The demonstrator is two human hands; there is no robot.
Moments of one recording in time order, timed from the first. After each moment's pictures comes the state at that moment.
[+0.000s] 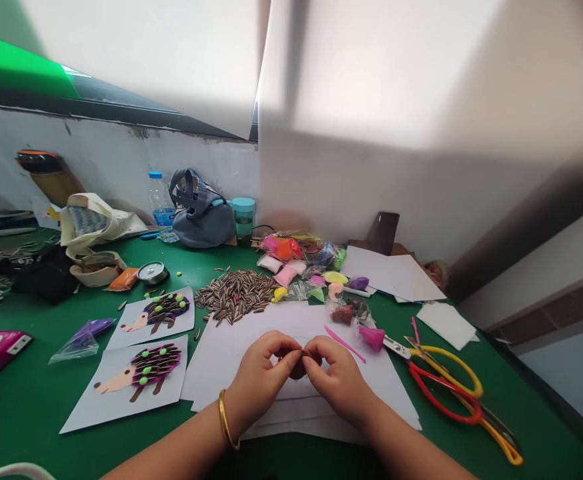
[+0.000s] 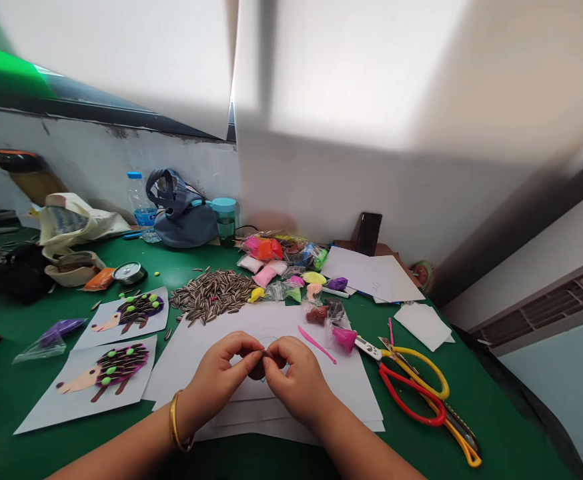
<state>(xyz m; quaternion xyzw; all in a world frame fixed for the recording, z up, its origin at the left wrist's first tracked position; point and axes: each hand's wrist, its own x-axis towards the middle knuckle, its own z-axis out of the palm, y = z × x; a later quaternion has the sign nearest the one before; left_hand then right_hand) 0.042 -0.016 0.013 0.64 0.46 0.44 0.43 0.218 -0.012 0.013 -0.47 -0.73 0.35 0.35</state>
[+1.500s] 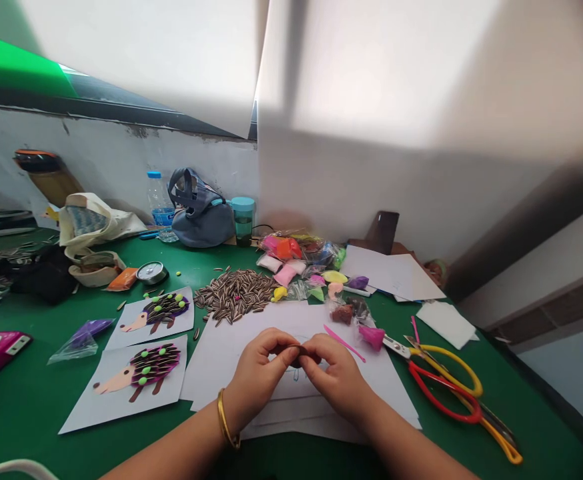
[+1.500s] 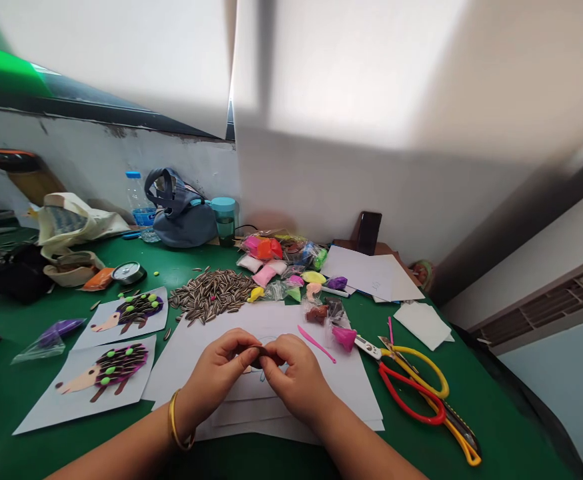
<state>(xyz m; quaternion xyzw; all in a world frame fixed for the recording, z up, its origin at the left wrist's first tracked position) 0.041 -0.013 0.011 0.61 0.45 0.48 0.45 0.218 -0.009 0.011 -0.43 -0.76 0.34 0.36</state>
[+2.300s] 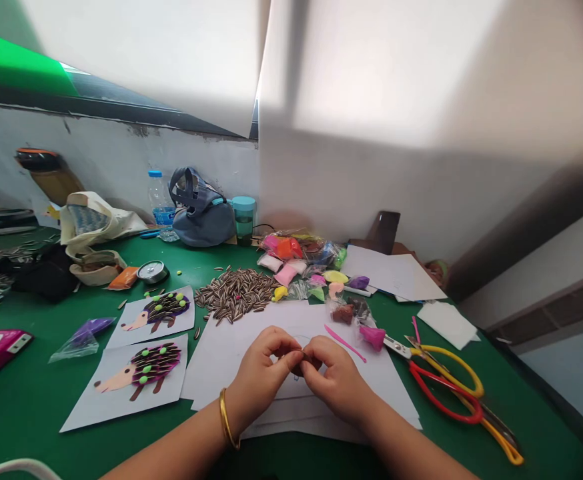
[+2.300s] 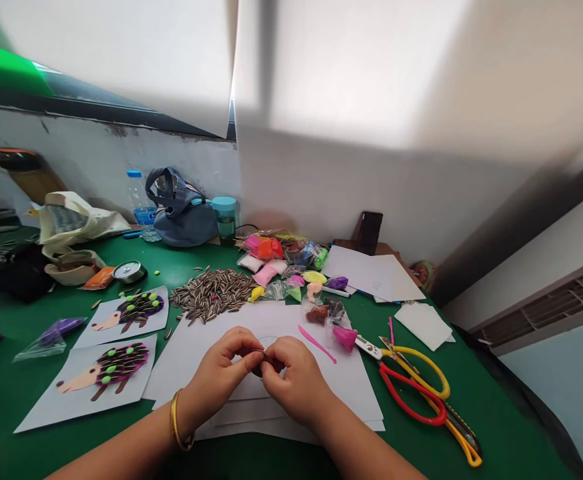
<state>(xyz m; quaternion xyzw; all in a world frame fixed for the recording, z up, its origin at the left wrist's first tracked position) 0.041 -0.013 0.012 0.64 0.46 0.45 0.42 0.216 -0.010 0.010 -0.46 -0.76 0.31 0.34</state>
